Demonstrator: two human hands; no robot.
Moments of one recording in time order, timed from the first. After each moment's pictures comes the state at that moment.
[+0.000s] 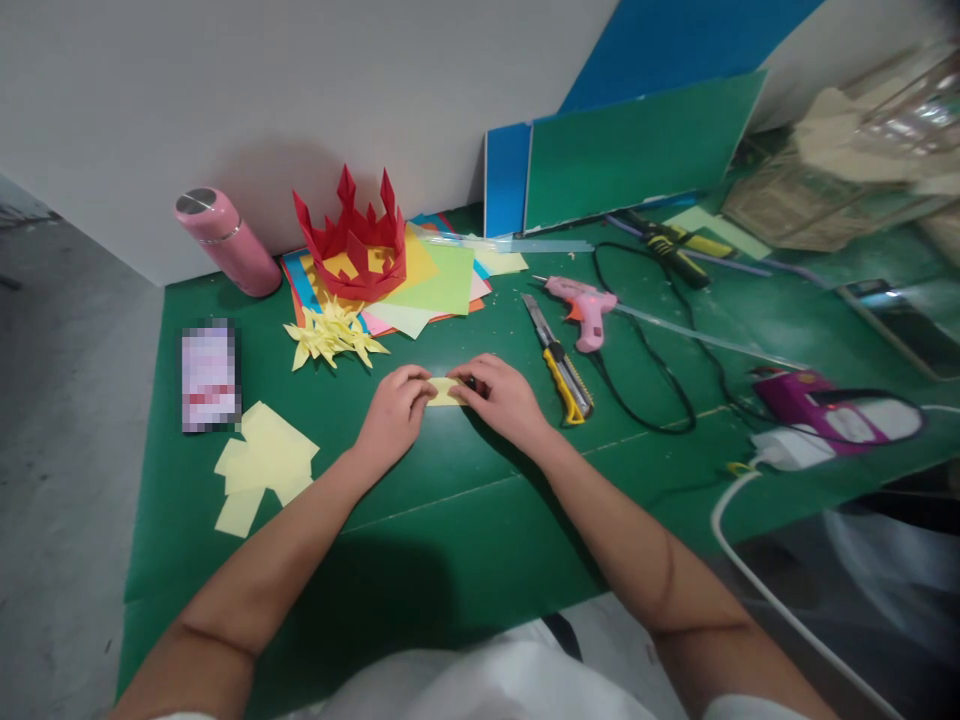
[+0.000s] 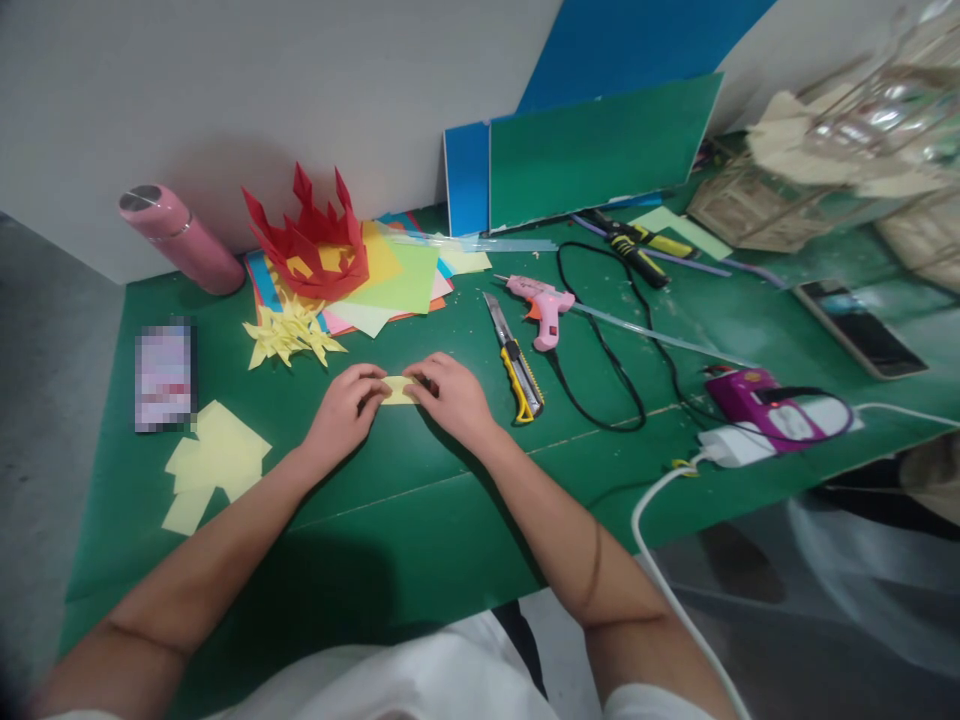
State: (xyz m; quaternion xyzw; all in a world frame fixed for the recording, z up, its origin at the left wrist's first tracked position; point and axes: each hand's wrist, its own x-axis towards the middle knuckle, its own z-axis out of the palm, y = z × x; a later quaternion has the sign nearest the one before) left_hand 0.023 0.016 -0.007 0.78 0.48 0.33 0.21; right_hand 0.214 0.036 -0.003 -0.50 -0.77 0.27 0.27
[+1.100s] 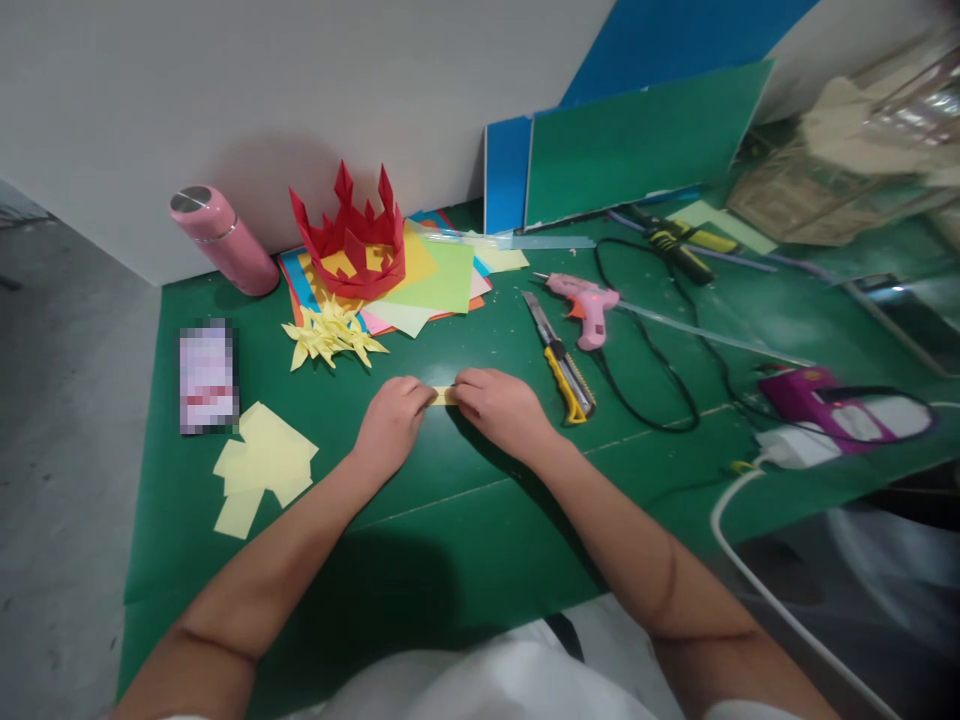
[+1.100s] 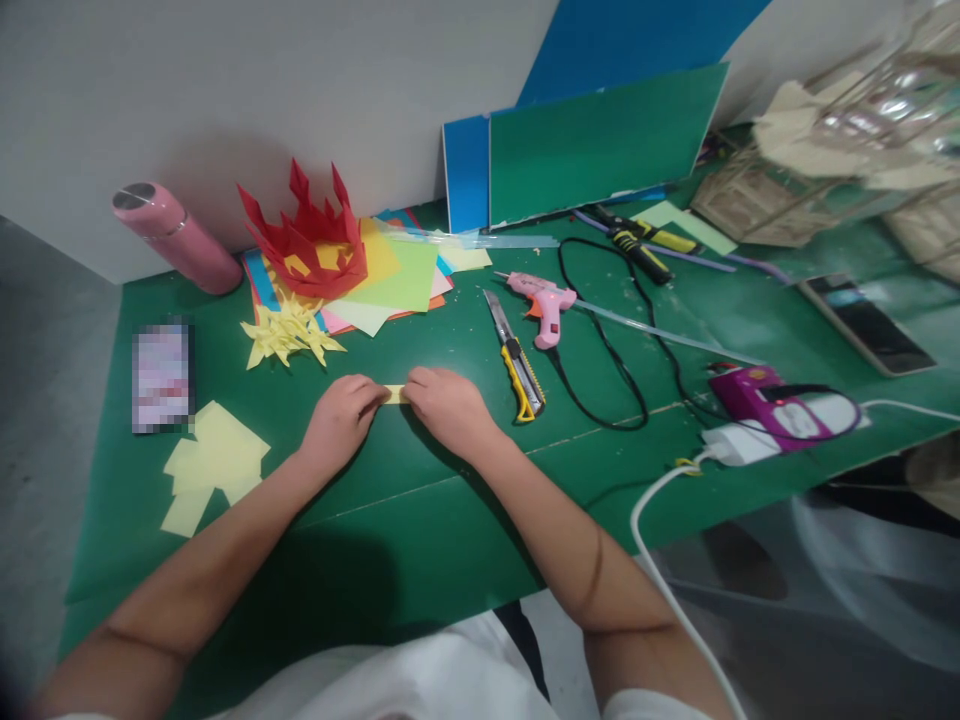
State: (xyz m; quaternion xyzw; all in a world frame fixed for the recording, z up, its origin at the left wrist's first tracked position) left_hand 0.021 0.007 -0.003 0.83 0.49 0.24 0.13; right_hand 0.209 0.023 0.012 -0.44 -0.89 0.06 0.08
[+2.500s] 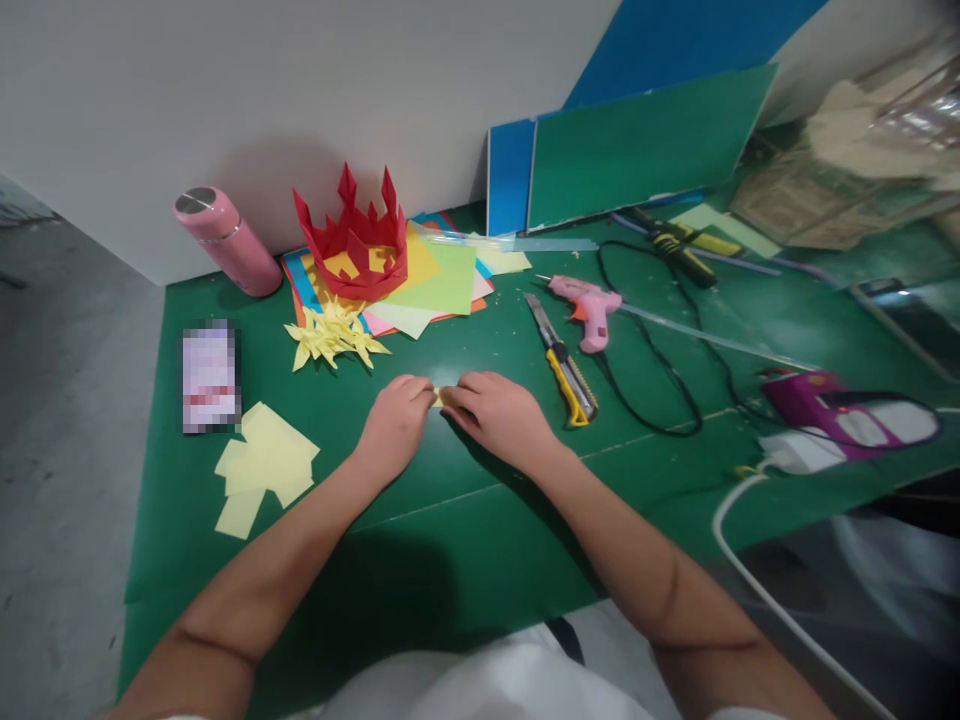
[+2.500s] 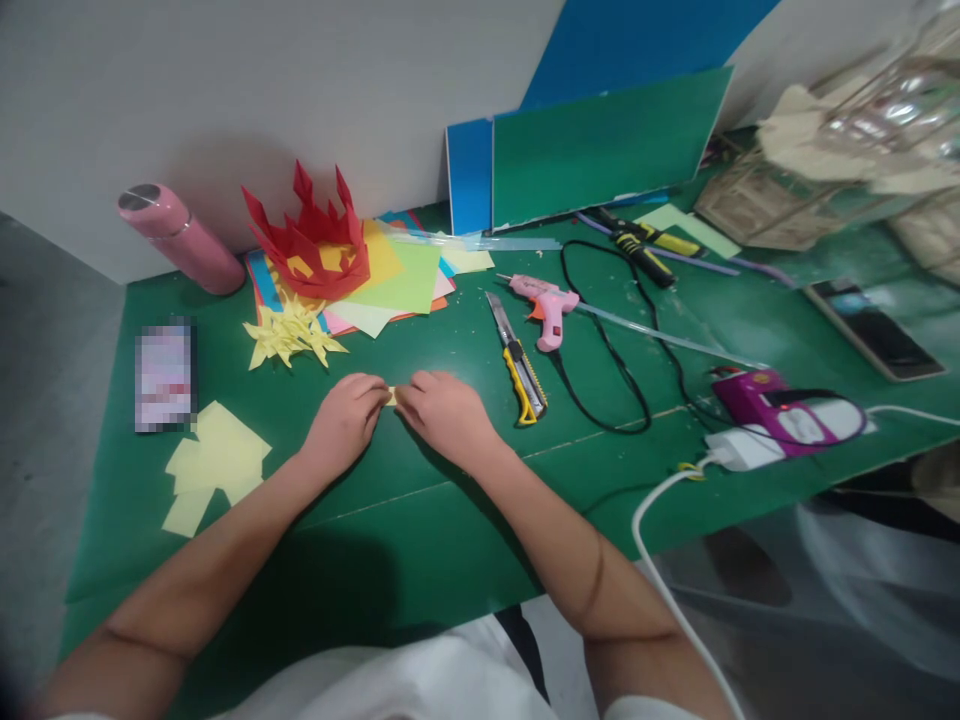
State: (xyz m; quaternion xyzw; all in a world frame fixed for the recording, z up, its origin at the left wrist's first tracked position) left_hand 0.024 0.010 0.003 0.86 0.45 0.22 0.07; right_hand 0.202 0.015 0.022 -0.45 -0.89 0.06 0.08
